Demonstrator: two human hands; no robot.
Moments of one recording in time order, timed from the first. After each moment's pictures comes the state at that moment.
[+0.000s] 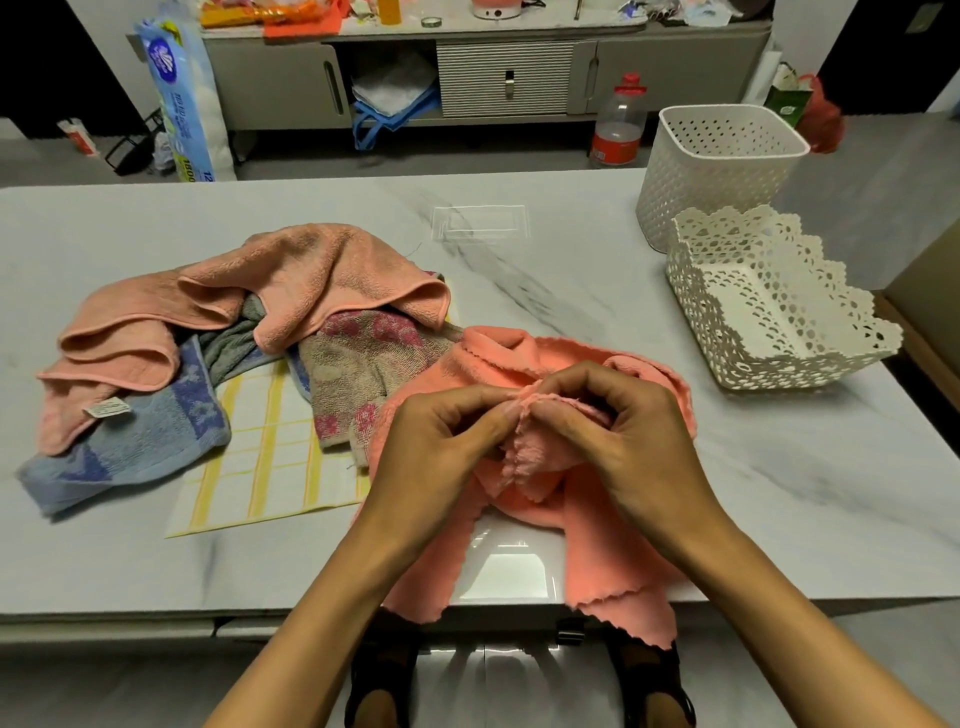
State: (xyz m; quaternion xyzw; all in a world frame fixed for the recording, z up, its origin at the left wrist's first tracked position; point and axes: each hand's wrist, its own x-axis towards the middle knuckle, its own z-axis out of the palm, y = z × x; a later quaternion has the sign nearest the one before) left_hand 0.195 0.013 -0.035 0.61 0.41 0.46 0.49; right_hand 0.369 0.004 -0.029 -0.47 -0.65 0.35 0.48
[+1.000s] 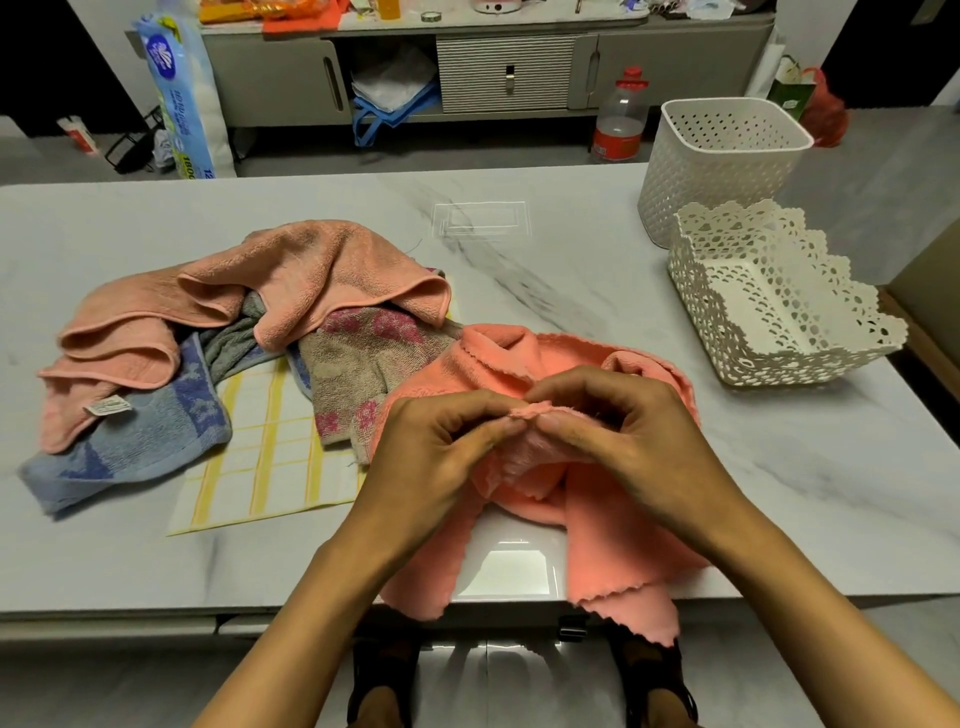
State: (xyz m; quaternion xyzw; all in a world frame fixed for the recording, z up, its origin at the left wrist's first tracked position) left_hand 0.187 0.015 -0.038 0.70 0.40 0.43 0.41; right_hand 0.380 0.005 -0.025 -0.48 -0.68 0.37 0.41
